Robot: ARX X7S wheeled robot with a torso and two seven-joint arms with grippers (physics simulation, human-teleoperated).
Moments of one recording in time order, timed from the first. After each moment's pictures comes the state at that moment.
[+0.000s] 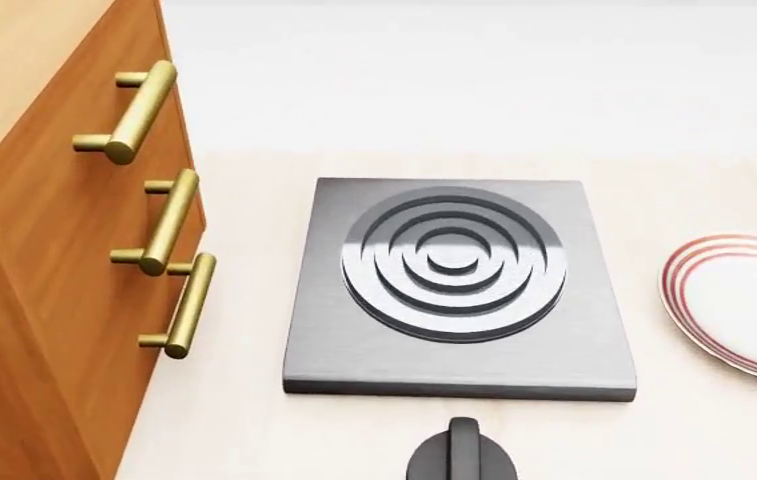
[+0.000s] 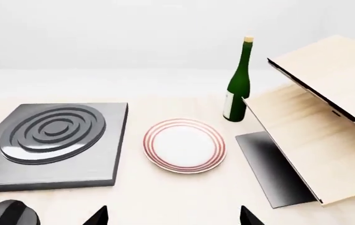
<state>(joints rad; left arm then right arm) -0.54 -0.68 -0.77 1.00 -1.36 -0.67 -0.42 -0.15 0.86 1.21 -0.65 1.14 1.34 -0.09</state>
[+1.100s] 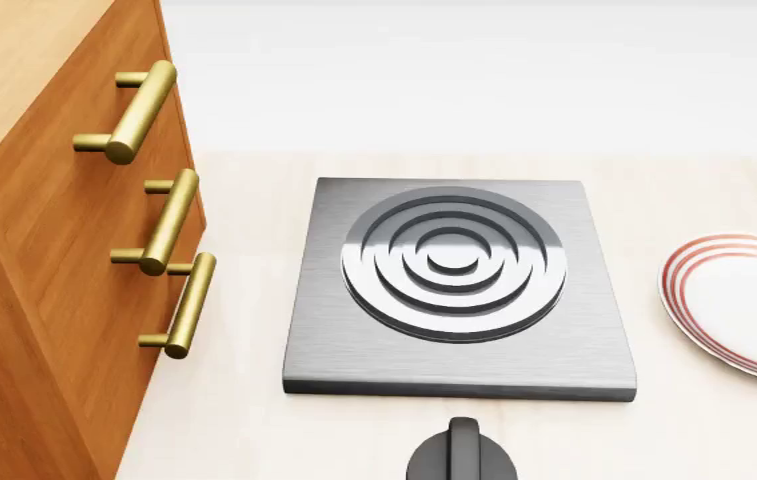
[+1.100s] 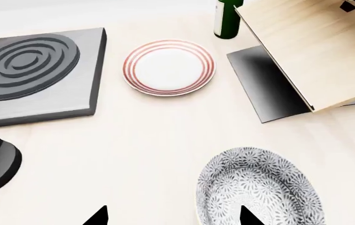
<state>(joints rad) -0.51 -0.68 -0.75 1.00 -1.33 -0.64 -0.41 -0.34 0.93 1.20 -0.44 1.08 1.36 -0.20</state>
